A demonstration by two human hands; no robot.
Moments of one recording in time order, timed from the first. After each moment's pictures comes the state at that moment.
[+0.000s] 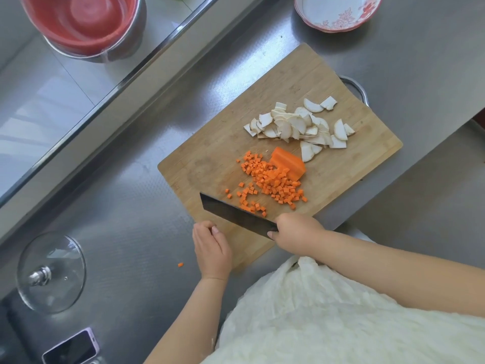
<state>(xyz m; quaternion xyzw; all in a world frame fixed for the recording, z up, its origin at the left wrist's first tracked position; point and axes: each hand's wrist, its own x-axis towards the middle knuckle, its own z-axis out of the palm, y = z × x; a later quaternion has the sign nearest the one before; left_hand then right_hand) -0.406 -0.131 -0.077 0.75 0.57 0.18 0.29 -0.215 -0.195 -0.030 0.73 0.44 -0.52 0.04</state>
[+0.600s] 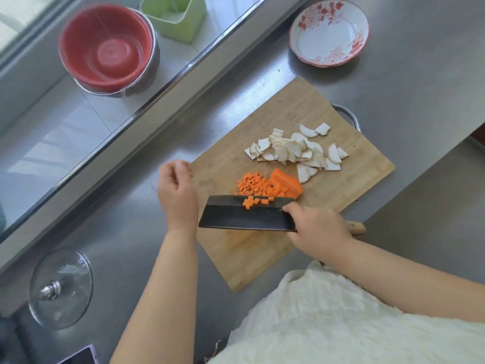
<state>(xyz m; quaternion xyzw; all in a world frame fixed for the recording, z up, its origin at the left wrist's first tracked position) -0.315 -0.018 0.037 0.63 0.57 0.34 0.39 -0.168 -0.208 0.005 0.80 0.57 -0.19 -0.02</state>
